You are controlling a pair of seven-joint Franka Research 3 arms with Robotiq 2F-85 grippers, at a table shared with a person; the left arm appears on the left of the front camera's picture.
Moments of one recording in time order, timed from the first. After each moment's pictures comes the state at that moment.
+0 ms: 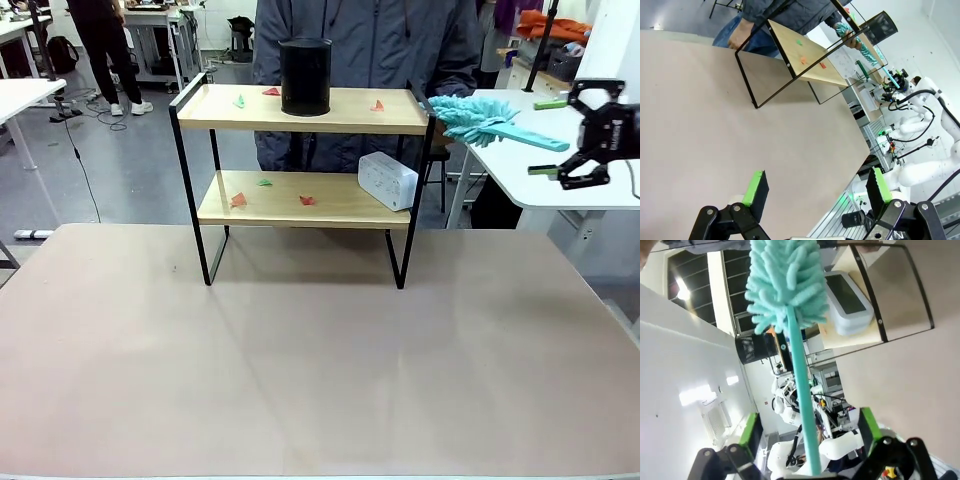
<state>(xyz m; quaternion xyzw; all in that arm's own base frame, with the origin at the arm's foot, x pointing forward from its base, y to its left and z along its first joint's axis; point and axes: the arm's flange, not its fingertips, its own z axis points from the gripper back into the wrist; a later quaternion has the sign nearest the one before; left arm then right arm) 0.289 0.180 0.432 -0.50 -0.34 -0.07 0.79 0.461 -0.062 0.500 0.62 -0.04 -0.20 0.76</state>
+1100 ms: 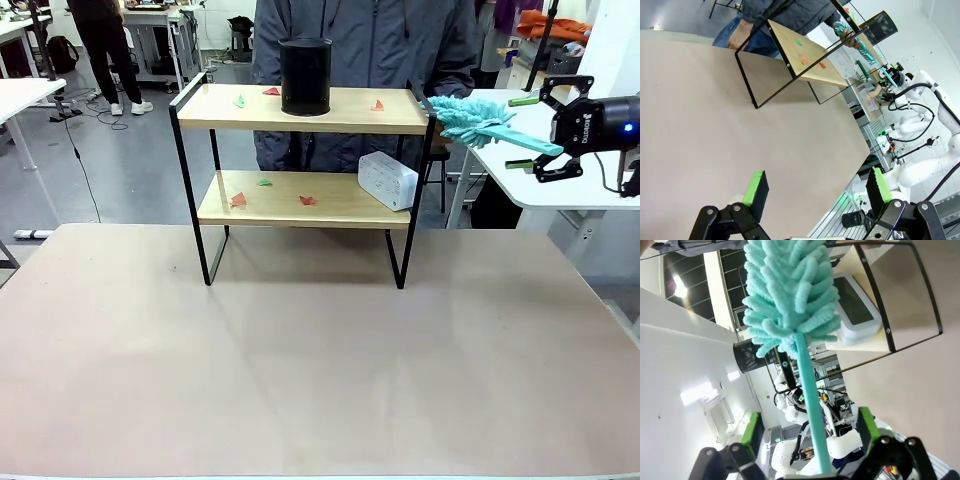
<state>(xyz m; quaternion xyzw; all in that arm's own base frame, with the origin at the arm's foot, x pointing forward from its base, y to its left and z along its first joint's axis) 0.289 0.180 0.432 -0.50 -0.34 -0.08 0.79 0.491 -0.048 0.496 0.62 -0.02 -0.19 0.76</state>
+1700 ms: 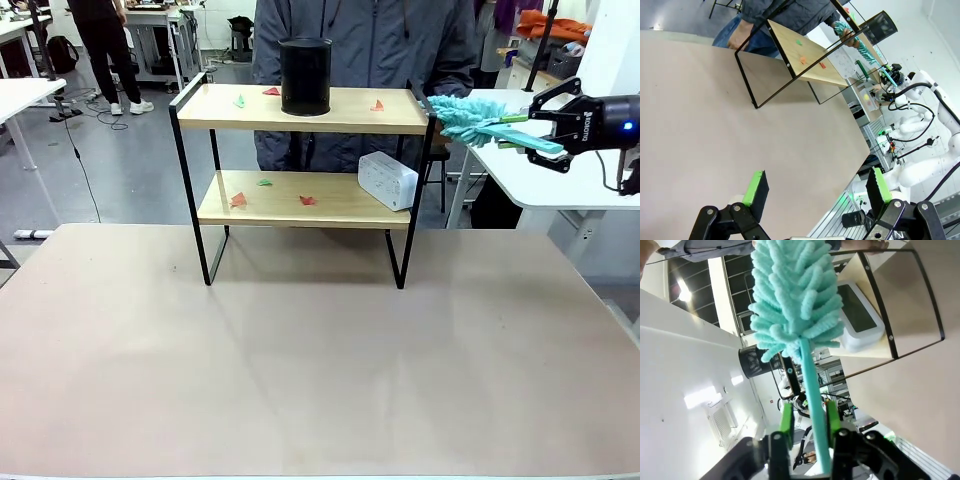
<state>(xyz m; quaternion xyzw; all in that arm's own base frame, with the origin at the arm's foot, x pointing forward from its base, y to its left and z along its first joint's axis) 0.289 0.180 0.432 -0.50 -0.34 -0.08 0.79 0.494 -0.051 0.496 0.63 -0.03 -0.20 0.75</state>
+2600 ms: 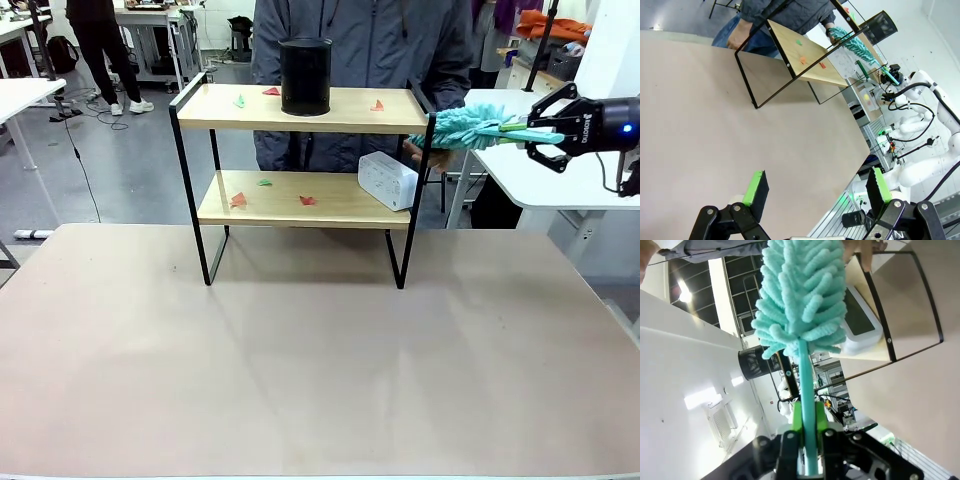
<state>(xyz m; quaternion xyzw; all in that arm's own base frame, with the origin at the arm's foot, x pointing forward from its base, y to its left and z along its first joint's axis) 0.289 0.180 0.432 -0.50 -0.34 -0.08 0.79 0.495 -0.056 0.494 0.63 -0.04 -0.20 0.75</state>
